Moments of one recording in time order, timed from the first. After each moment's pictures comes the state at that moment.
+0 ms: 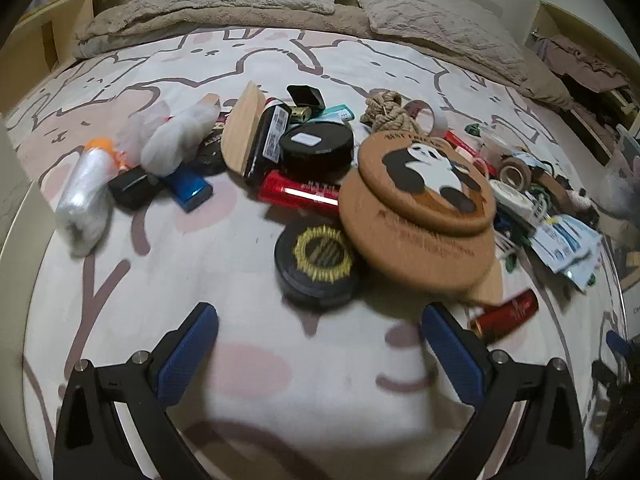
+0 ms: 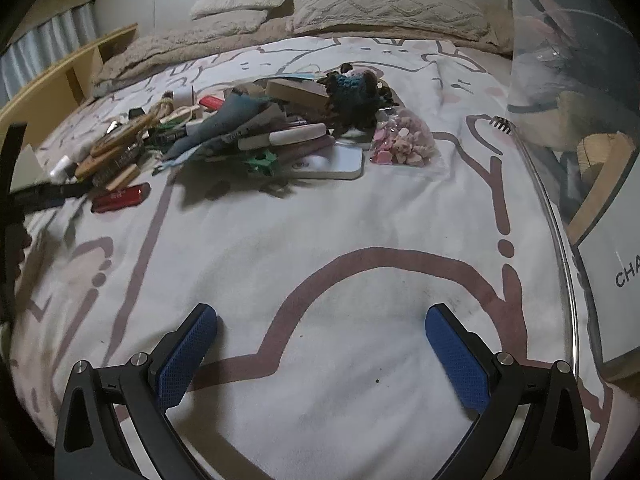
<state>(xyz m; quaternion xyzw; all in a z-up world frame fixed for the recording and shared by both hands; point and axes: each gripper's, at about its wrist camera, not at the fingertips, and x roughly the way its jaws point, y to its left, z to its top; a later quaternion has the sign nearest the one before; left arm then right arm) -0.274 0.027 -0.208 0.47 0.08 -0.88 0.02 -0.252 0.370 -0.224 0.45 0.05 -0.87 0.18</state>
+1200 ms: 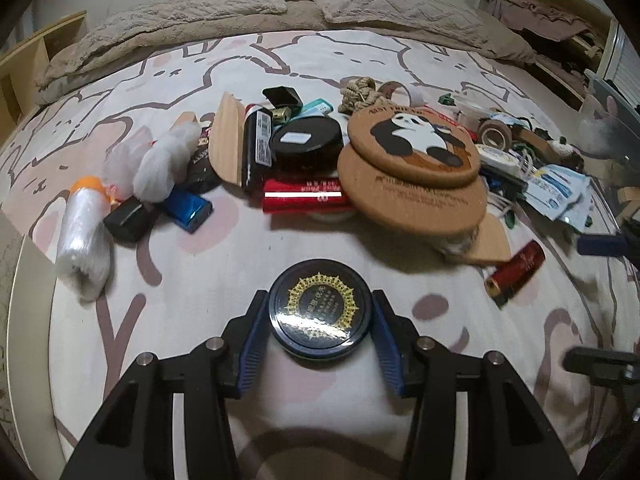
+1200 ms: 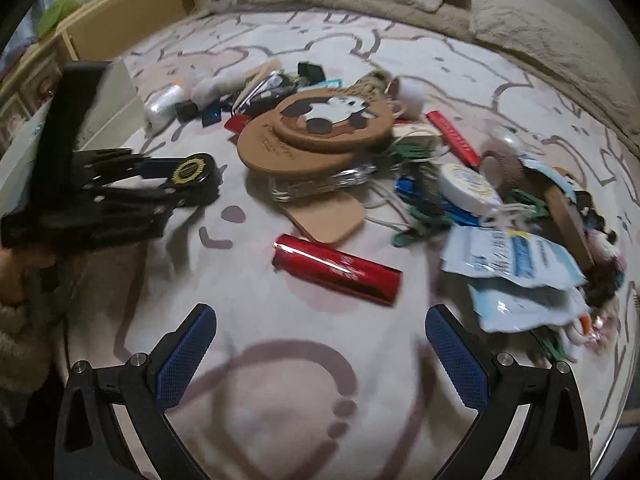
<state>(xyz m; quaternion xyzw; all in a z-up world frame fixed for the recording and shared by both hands) -0.263 0.013 -0.206 0.48 0.01 -0.88 -0.05 -0.266 0.169 -0.190 0.49 0.18 -0.78 0.34</state>
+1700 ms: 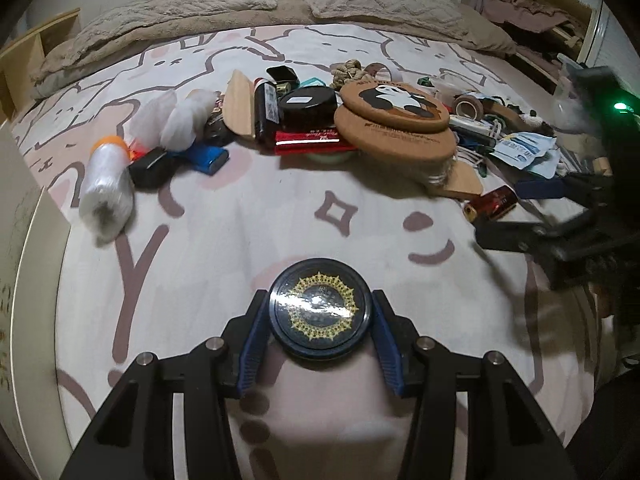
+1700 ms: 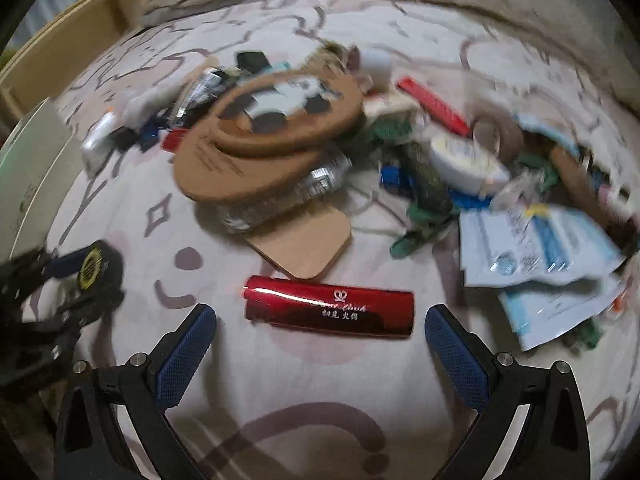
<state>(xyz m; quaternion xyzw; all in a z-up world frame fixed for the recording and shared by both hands) -0.213 -0.005 -0.208 0.48 0.01 -0.87 -0.08 -0.291 0.153 -0.218 0.54 0.11 -0.80 0.25</state>
